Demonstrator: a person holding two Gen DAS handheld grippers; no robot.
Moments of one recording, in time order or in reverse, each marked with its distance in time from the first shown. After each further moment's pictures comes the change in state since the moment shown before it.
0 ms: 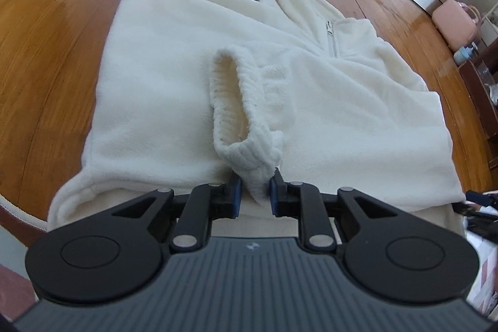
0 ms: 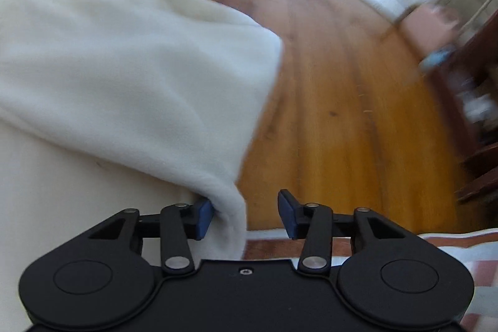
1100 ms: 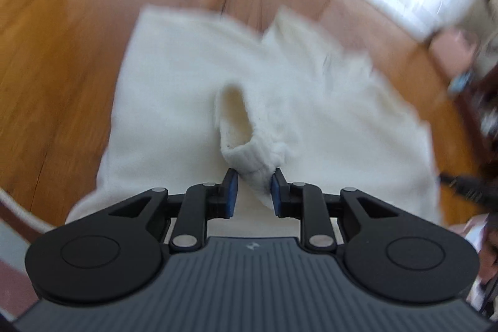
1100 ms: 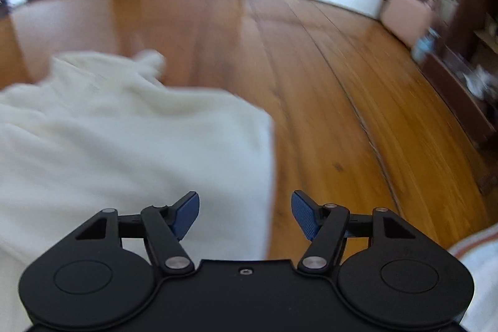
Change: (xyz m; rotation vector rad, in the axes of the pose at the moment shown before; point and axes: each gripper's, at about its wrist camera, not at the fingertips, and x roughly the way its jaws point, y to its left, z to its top) left arm -0.031 0.004 0.007 -0.036 -0.143 -0.033; right arm 0.010 0.005 0.052 0.200 -0.169 -0.012
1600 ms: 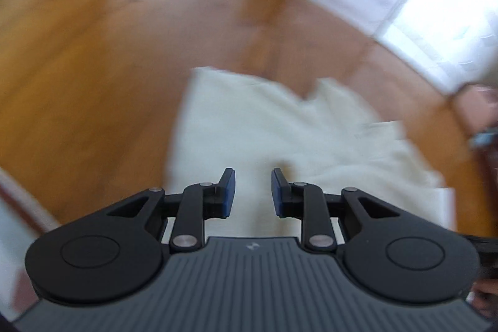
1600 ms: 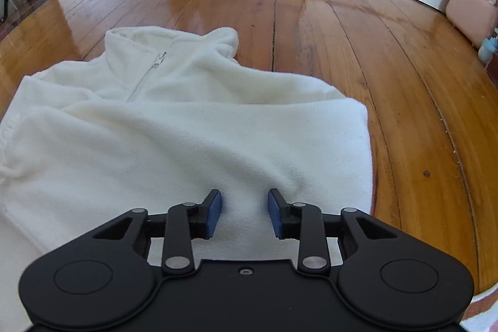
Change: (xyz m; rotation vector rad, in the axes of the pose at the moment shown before) left arm -0.017 0.014 0.025 -0.020 -0.114 0.075; right arm 0.039 0.024 0.005 -0.066 0.100 0.158
